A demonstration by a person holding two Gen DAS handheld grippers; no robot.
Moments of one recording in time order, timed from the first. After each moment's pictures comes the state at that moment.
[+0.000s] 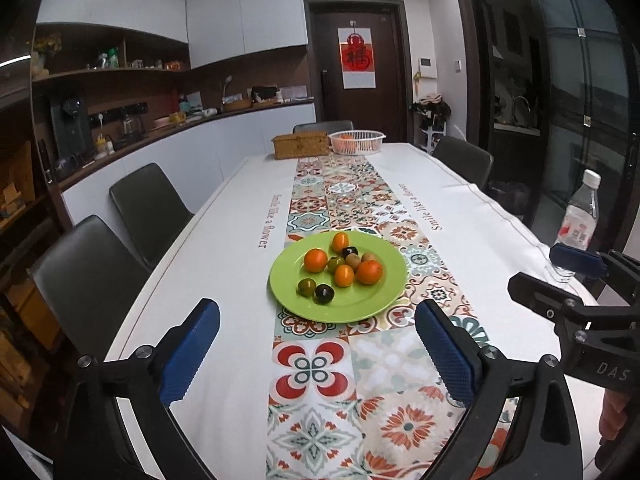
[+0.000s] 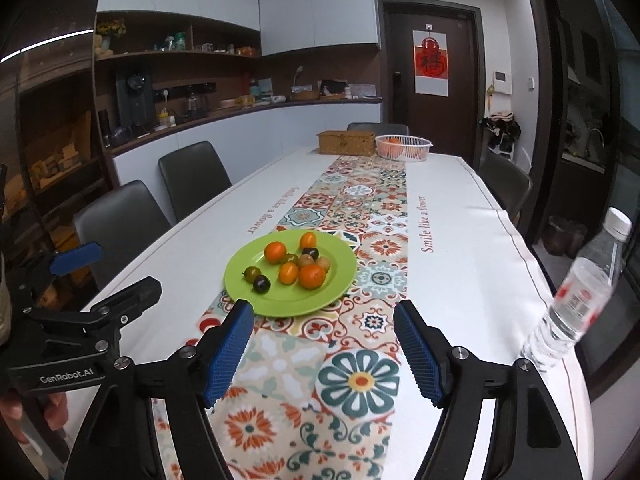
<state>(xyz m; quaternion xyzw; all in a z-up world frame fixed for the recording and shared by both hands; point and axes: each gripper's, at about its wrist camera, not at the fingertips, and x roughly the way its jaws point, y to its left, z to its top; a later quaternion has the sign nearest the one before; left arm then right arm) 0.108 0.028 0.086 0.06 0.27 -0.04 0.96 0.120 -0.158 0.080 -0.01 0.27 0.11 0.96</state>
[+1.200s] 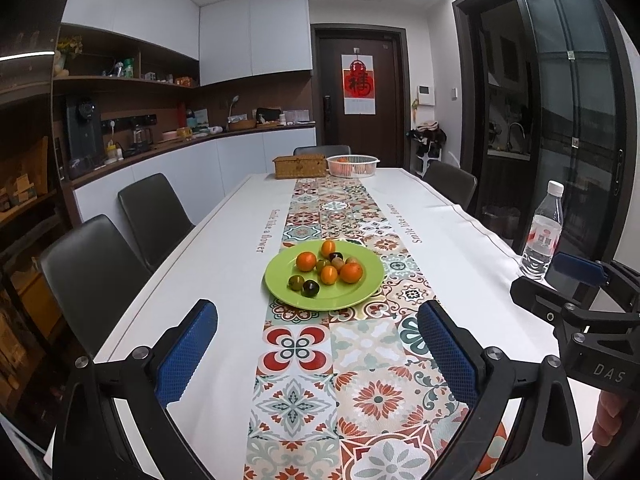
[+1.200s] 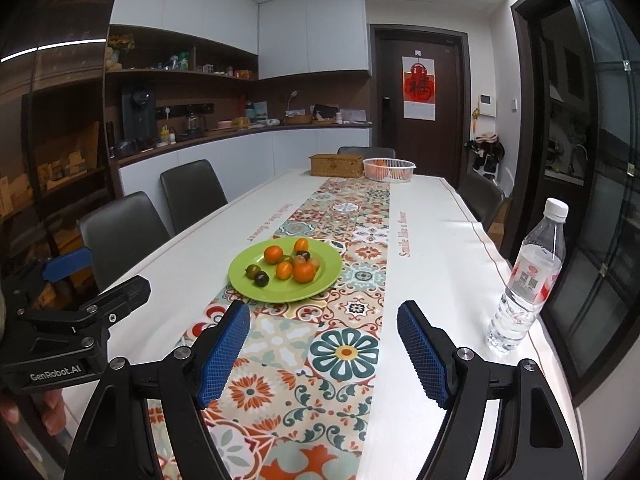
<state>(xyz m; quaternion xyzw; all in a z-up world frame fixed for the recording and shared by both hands) 0.036 0.022 0.088 0.03 0.22 -0.04 0.97 0.047 -0.172 0.084 -0.01 0.23 0.09 0.97</state>
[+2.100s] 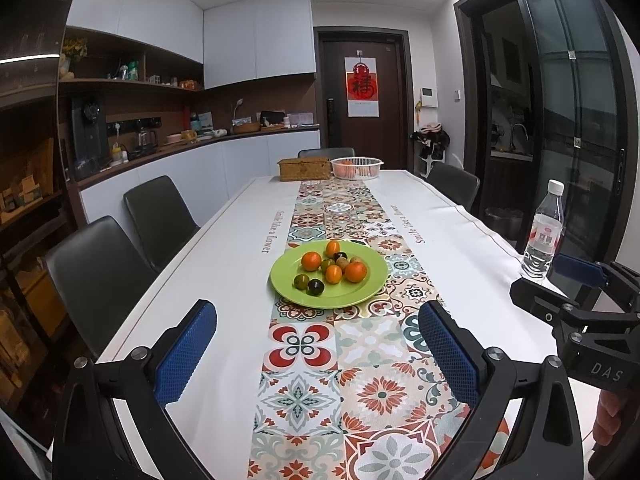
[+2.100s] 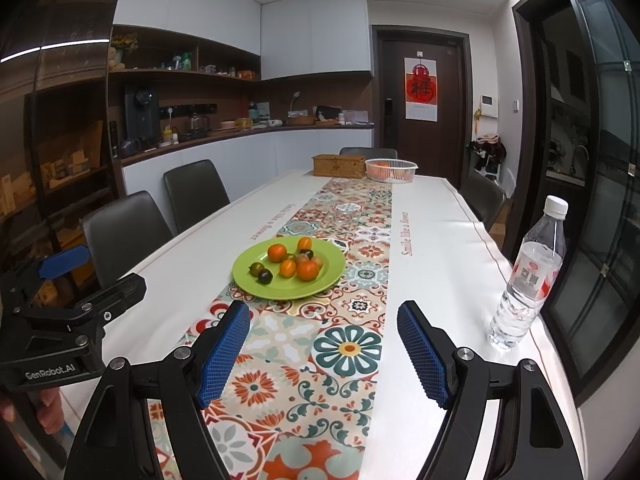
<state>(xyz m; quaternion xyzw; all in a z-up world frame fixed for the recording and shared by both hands) 0.027 0.025 0.089 0.04 0.22 -0.03 0.97 0.039 -0.167 0.083 -0.02 0.22 0.10 0.97</state>
